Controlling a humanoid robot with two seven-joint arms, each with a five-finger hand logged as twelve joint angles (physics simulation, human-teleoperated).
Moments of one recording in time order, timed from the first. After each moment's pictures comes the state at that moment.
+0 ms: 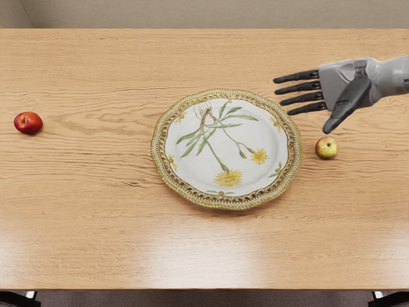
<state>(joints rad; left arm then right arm) 0.02 0.00 -0.20 -0.31 0.12 -0.03 0.10 1.37 -0.94 0.13 1.25 0.31 0.61 -0.61</state>
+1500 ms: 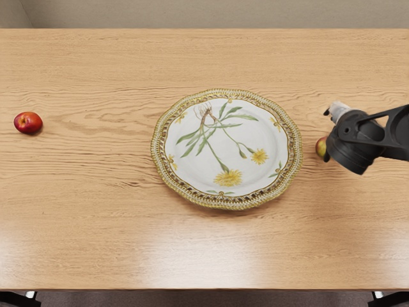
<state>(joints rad) 0.02 0.00 -0.20 -0.31 0.12 -0.03 0.10 1.62 -0.42 -0.70 1.37 -0.25 -0.61 -0.61</state>
